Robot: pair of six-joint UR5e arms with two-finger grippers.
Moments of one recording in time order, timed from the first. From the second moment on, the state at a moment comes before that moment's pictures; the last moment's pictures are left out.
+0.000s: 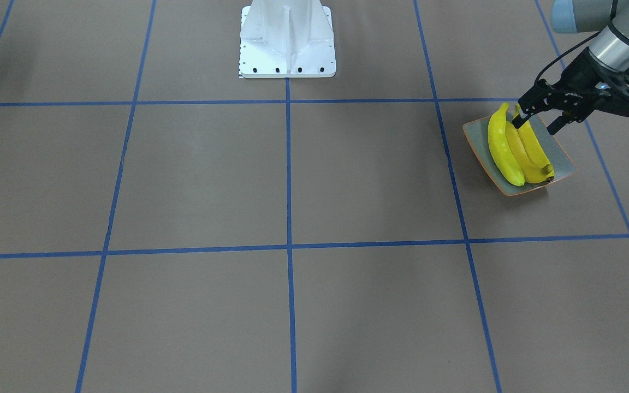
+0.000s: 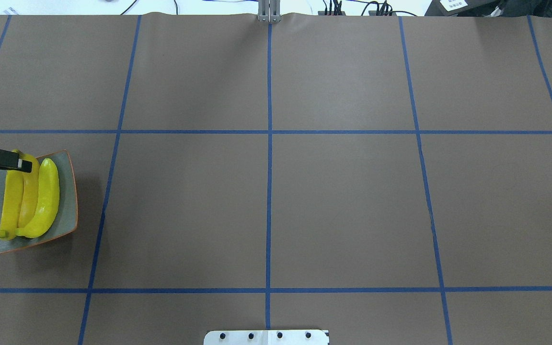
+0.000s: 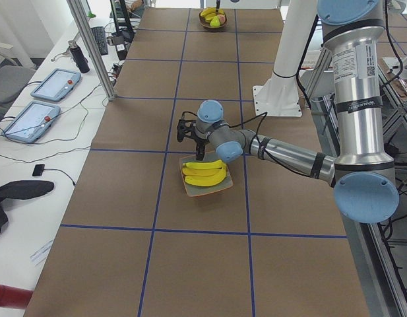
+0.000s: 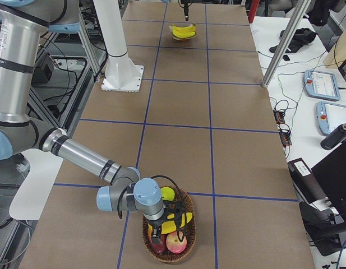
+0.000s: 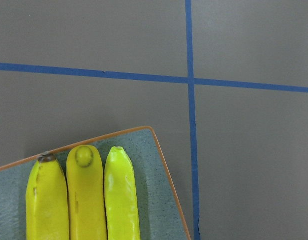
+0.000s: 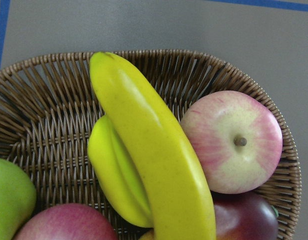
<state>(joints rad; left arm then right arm) -1.01 -1.40 -1.96 -2.26 -2.25 -0.99 1.59 -1.85 1.40 -1.01 2.17 0.06</state>
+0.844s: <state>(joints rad) -1.01 -1.39 -1.98 -2.26 -2.25 -0.99 1.59 -1.85 1.40 -1.06 2.20 0.10</state>
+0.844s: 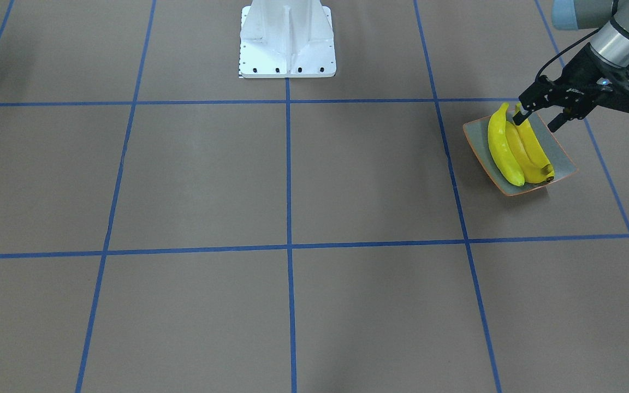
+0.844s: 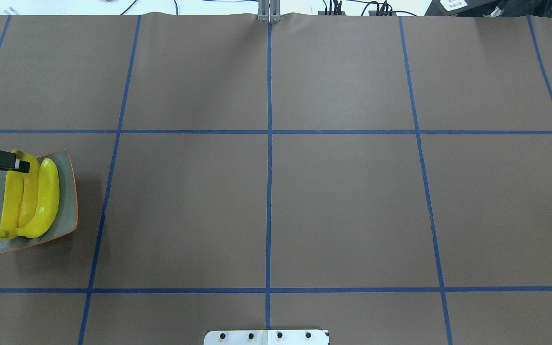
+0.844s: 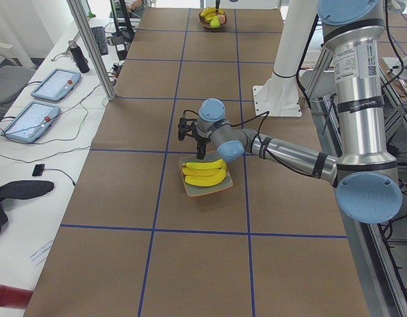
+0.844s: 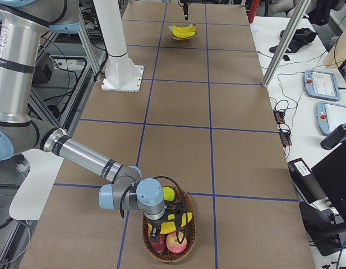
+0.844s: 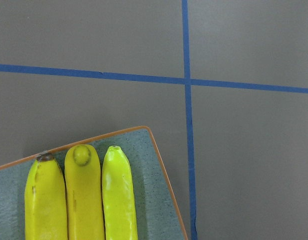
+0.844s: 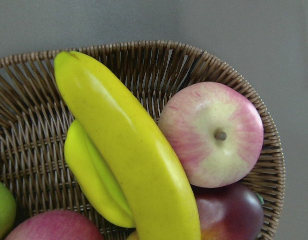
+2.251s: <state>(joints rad) -1.01 -1.39 -1.99 -2.26 -2.26 -1.00 1.56 -1.85 1.40 -1.06 2.20 0.07</state>
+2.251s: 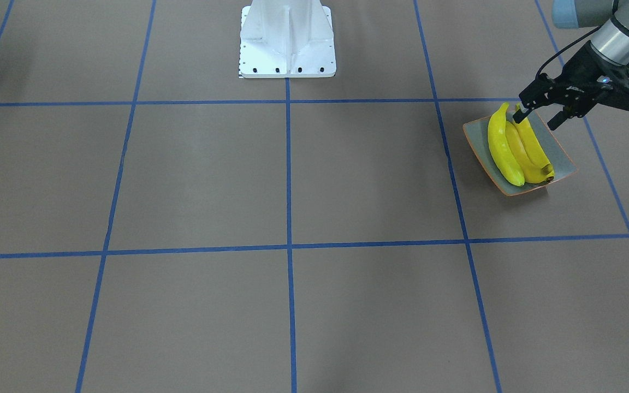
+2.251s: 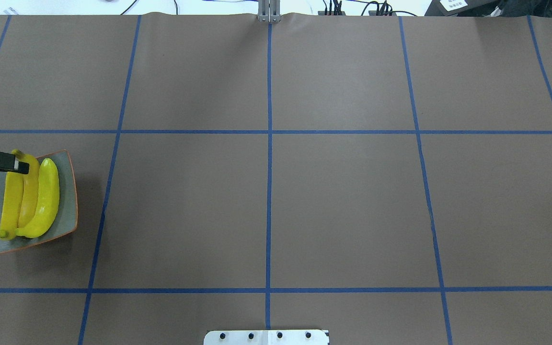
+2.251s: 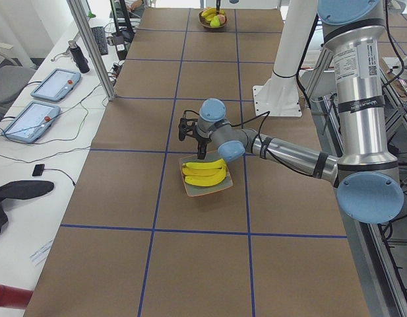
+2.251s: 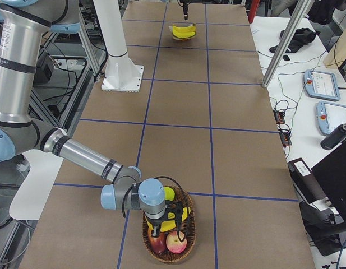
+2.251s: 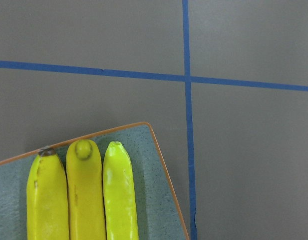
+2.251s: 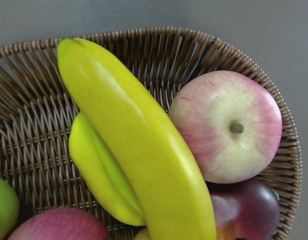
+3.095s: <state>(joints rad) -1.01 -1.41 -2.00 -2.26 -2.27 -1.05 1.63 -1.82 1.58 -1.26 2.28 -0.03</state>
